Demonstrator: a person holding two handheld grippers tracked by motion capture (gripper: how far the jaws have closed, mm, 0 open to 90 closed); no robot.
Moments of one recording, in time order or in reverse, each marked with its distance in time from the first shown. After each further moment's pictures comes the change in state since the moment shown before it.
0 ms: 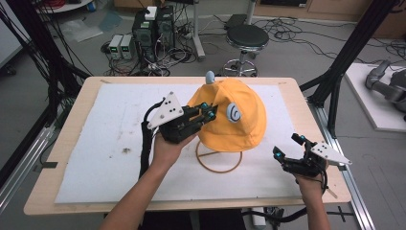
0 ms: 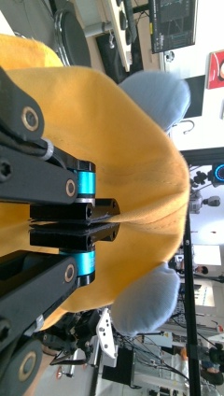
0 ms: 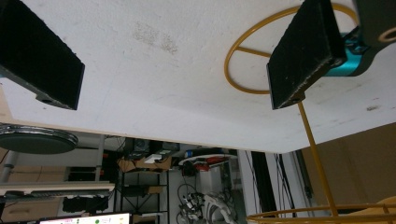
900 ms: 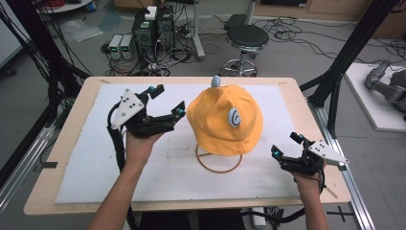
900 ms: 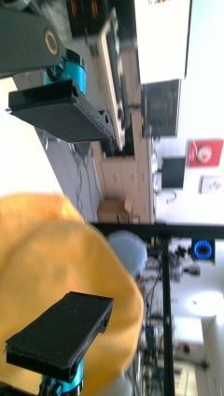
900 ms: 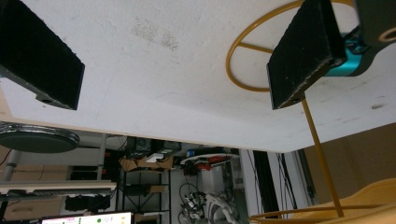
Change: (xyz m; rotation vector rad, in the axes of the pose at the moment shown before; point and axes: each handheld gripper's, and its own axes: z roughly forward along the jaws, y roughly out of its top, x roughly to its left) left arm 0.044 -0.004 -0.065 -0.077 0.314 0.007; right arm 0.001 0.000 0.006 -0.006 -0.006 -0.003
